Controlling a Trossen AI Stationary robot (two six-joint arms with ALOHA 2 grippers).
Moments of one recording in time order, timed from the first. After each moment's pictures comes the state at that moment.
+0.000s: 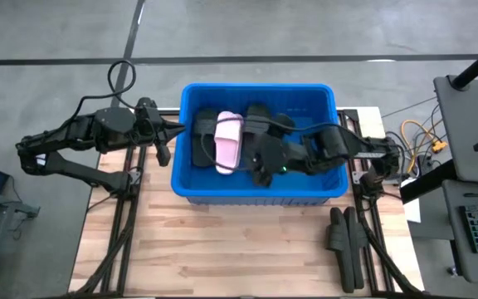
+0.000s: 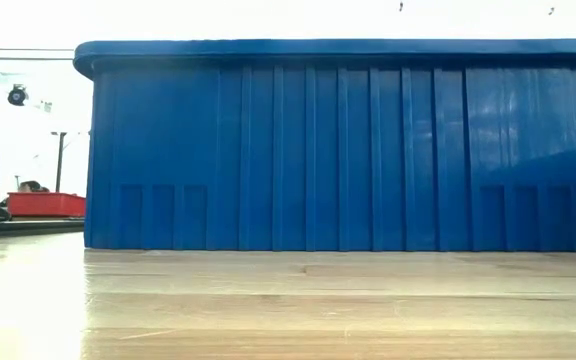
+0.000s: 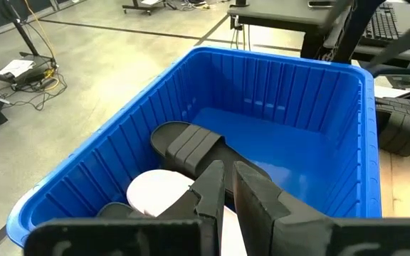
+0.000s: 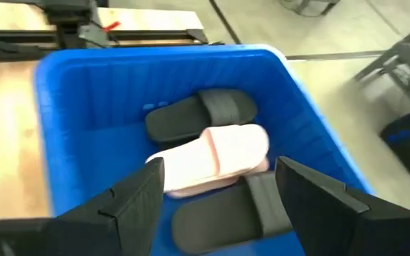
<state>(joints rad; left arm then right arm) 0.02 0.94 1.38 -0.82 -0.42 -0.12 0.20 1.87 2.35 -1.31 0.66 0.19</state>
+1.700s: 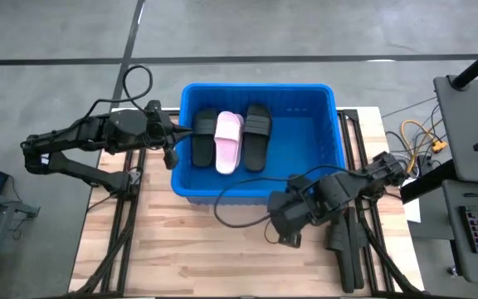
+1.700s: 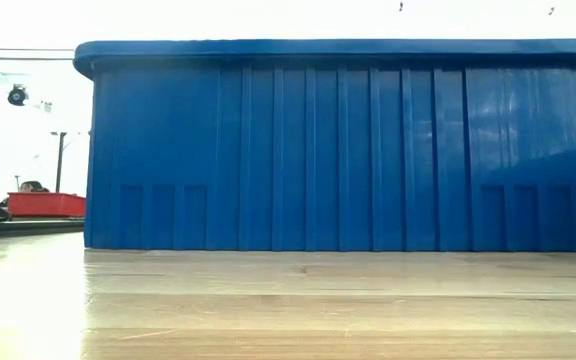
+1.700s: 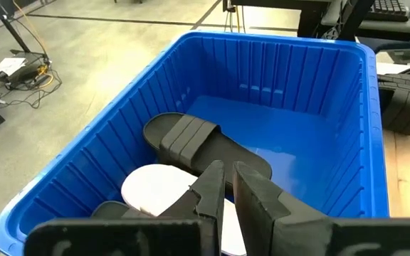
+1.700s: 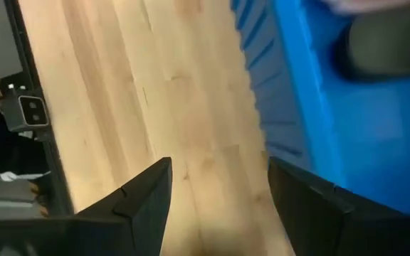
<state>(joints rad) 0.02 1.00 1.38 -0.82 -0.39 -0.09 0.46 1.87 2.15 -1.57 0.21 0.66</state>
